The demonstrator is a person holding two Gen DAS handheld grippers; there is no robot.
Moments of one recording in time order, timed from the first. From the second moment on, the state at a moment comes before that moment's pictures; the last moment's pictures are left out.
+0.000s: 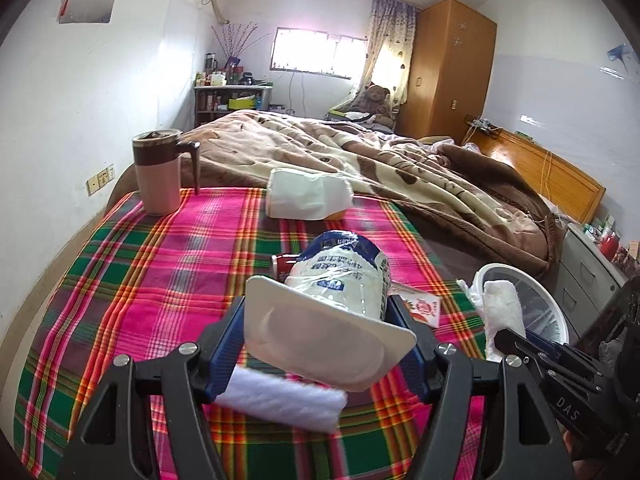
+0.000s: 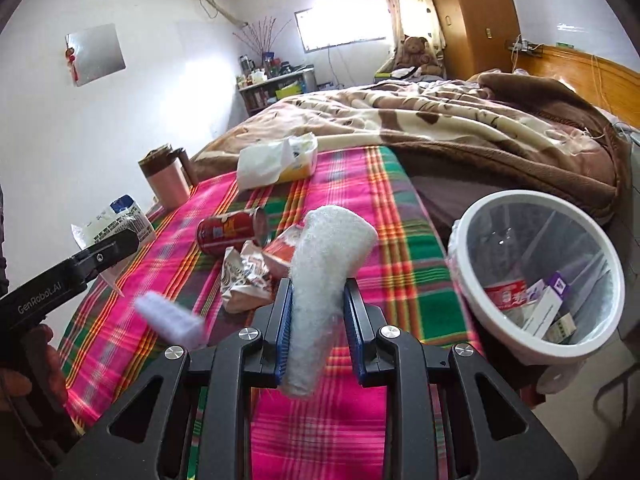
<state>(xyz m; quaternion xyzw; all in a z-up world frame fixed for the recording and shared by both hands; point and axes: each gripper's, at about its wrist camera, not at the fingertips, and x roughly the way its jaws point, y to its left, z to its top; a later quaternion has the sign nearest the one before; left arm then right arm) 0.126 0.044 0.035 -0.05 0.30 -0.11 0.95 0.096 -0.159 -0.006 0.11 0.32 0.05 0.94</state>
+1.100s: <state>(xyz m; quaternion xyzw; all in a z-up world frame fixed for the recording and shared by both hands) 0.122 -0.118 0.046 0.01 0.29 -0.24 0.92 0.076 -0.291 0.015 0.14 0.28 -0.06 0.95</state>
